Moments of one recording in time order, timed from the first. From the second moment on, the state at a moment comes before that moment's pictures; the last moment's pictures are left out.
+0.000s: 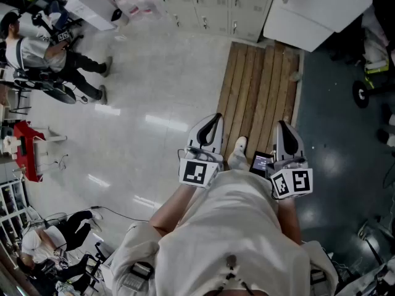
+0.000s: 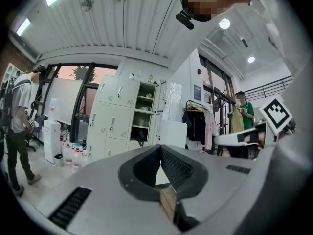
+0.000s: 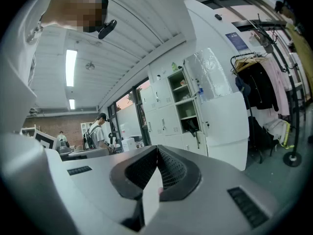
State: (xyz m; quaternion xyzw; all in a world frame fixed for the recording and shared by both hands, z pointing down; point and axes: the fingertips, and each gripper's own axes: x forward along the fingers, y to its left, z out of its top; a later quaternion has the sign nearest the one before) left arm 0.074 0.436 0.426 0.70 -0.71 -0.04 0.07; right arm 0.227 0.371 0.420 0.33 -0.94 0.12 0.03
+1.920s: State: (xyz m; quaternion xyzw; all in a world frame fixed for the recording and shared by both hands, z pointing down) left arm 0.054 0.329 0.412 0.67 -0.74 -0.03 0.04; right arm 0.193 0.259 0.427 0.28 -0.95 0.13 0.00
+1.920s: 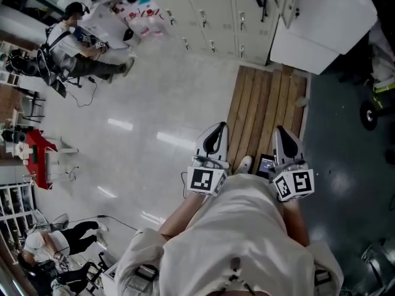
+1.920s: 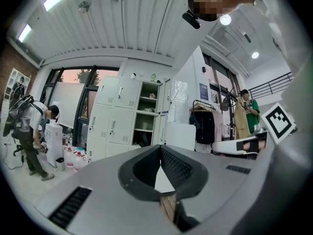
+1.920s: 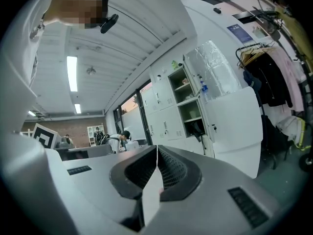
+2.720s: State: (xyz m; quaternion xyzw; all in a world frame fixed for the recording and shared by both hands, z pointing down) left arm -0.027 0.171 0.419 0.72 -0.69 -0.04 0.05; right arm 0.117 0.134 0.425 0.32 -0.94 0.13 0.02
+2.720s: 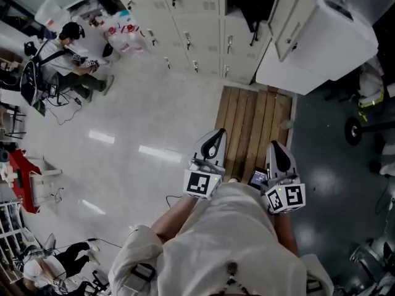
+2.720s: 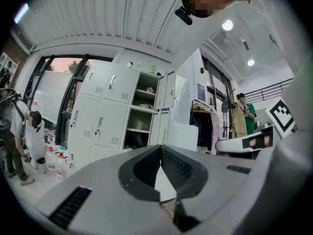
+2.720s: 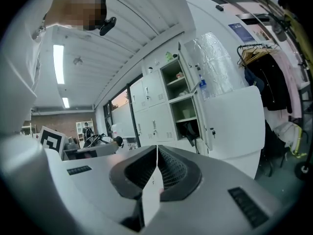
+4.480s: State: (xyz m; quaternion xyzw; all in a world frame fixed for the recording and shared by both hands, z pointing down) left arm -0.148 -0.156 0.385 0.70 -0.72 -0.04 0.03; right arm 0.000 -0.185 0.402 0.28 -0.95 0.13 -0.01
